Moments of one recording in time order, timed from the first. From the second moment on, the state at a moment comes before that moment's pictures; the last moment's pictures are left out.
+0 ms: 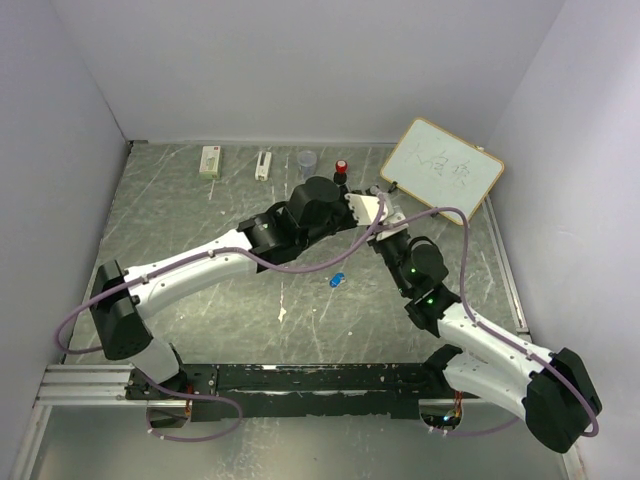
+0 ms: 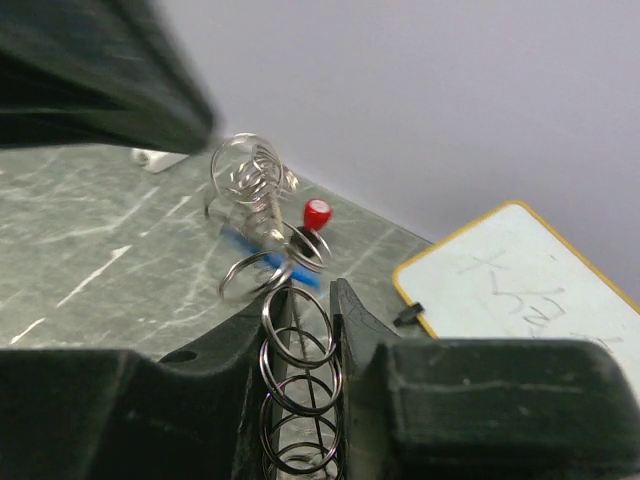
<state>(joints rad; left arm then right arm) -1.04 1.61 1.49 -0.16 -0.26 0.60 0.64 0.94 0.44 0.65 0.25 -0.39</state>
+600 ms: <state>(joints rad) -1.01 1.50 1.35 0.02 -0.39 0.62 0.62 0.91 0.41 0.69 0.27 -0.33</state>
